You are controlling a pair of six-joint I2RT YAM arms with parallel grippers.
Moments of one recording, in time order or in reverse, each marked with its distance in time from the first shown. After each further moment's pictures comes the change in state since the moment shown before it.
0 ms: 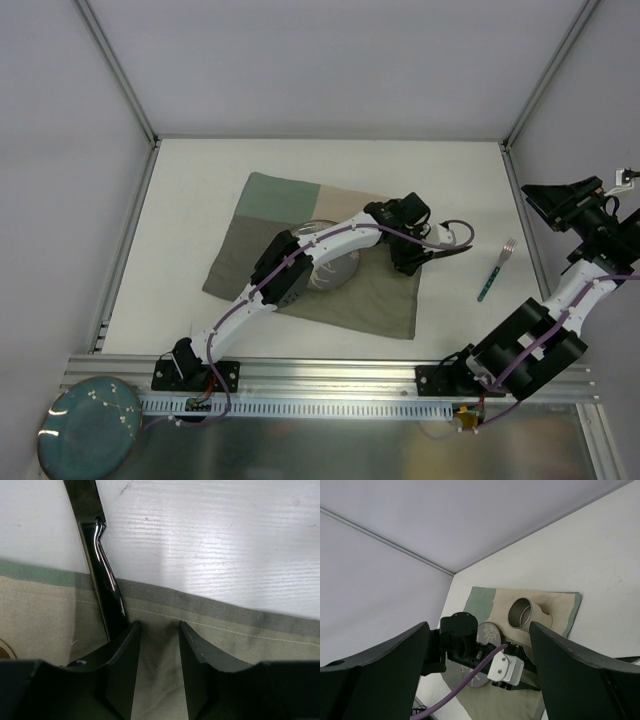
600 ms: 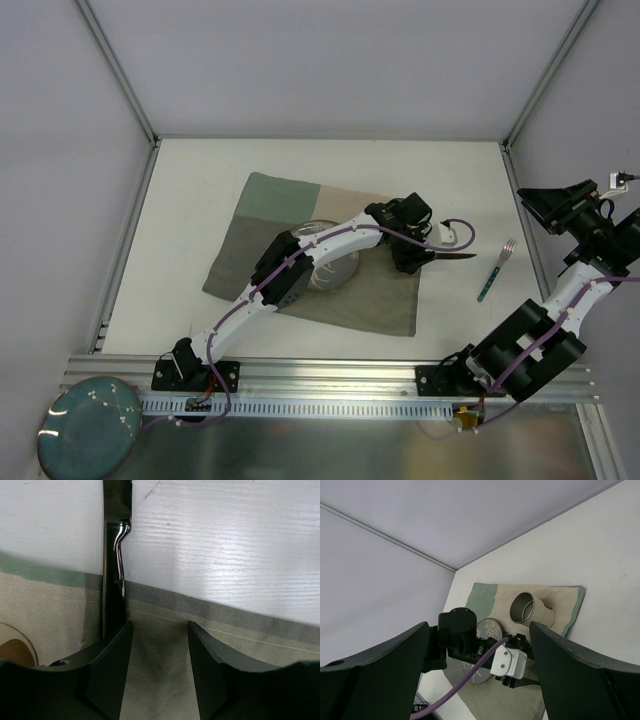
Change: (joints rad) left arm -0.004 0.003 0.006 0.034 -0.075 0.001; right arm 0.006 -0.012 -0.036 0.006 -0.011 -0.005
